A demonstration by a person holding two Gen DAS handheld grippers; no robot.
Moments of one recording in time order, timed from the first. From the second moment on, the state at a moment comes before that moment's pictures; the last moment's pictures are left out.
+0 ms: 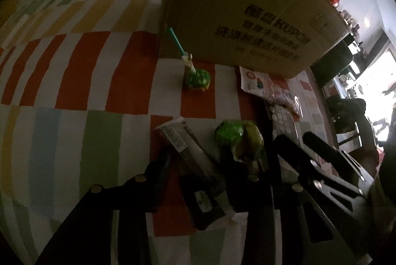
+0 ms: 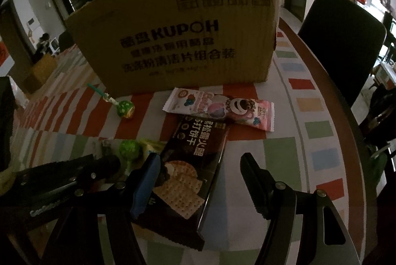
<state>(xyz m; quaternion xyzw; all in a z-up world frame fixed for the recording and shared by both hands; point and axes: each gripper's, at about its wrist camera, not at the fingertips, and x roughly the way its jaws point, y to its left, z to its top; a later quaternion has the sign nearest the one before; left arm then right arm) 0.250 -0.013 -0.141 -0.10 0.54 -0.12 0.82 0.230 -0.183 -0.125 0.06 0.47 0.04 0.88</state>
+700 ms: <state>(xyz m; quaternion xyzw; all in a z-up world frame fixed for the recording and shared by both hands) 0.261 -0.016 -0.143 -0.11 0.54 -0.15 0.82 0.253 -0.177 -0.135 0.05 0.49 0.04 0.87</state>
